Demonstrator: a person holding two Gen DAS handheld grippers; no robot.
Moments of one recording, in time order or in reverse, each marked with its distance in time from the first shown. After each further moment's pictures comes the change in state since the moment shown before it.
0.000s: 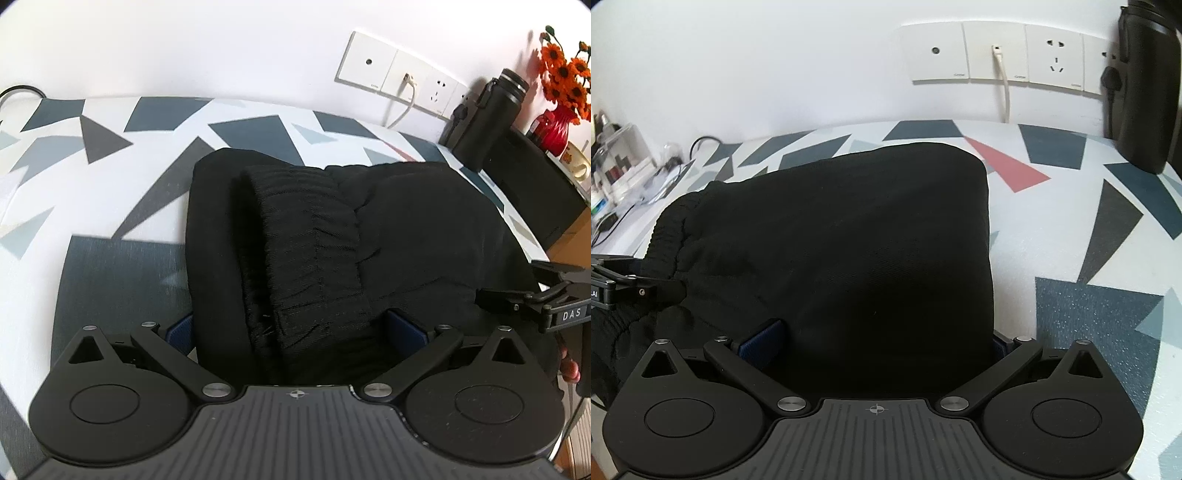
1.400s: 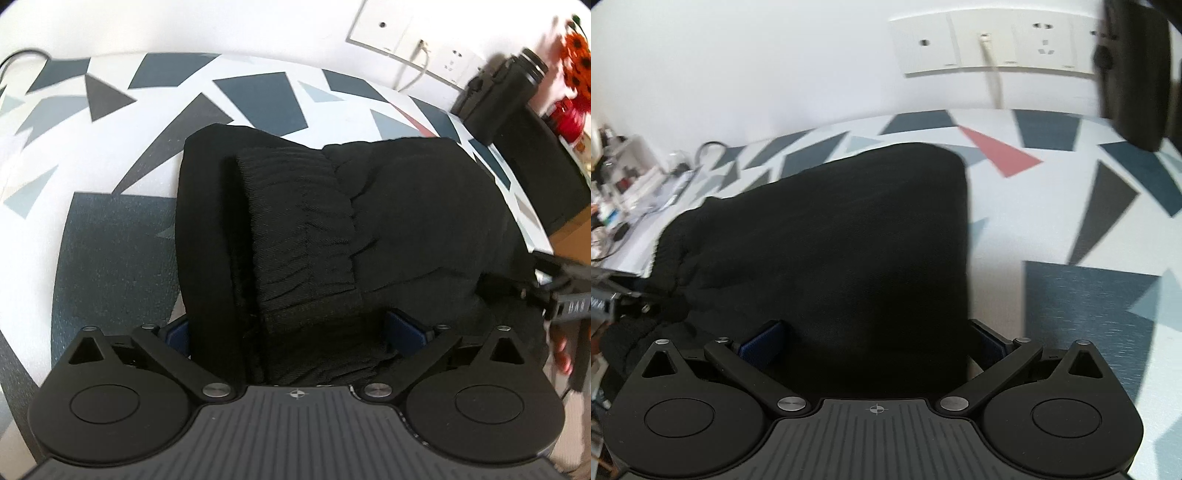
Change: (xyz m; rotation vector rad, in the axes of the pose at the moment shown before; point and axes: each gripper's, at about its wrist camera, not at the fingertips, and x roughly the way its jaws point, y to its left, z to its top) left arm 0.000 -0.010 0.005 -0.035 0.153 0.029; right arm -0.012 -0.017 0.002 0.071 0.021 0.030
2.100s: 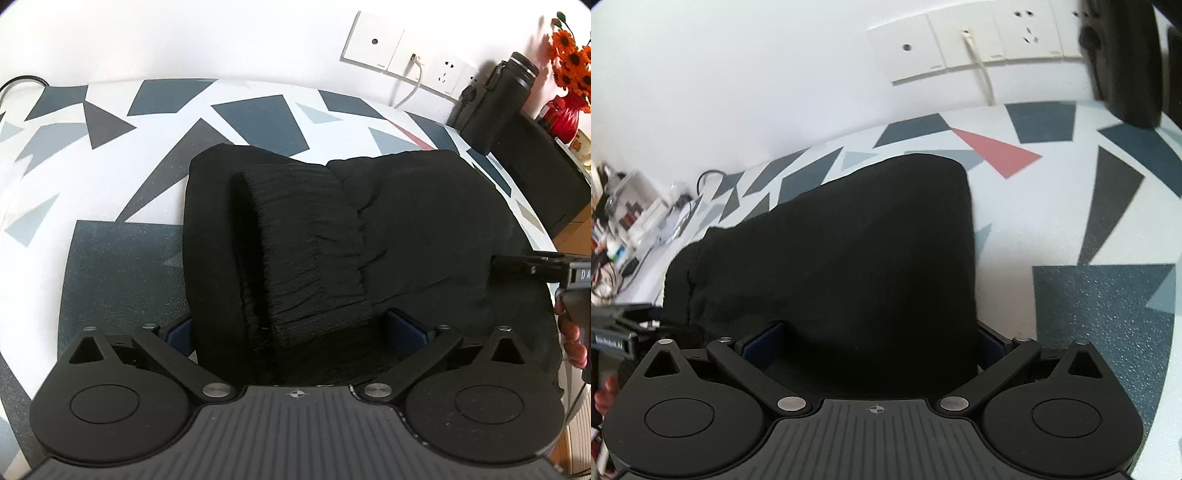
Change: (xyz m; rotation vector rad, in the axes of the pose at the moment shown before) left arm 0.002 0.007 0.002 0.029 -0.080 -0.004; right arm 0.007 -0.002 0.005 0.069 -0.035 0.059
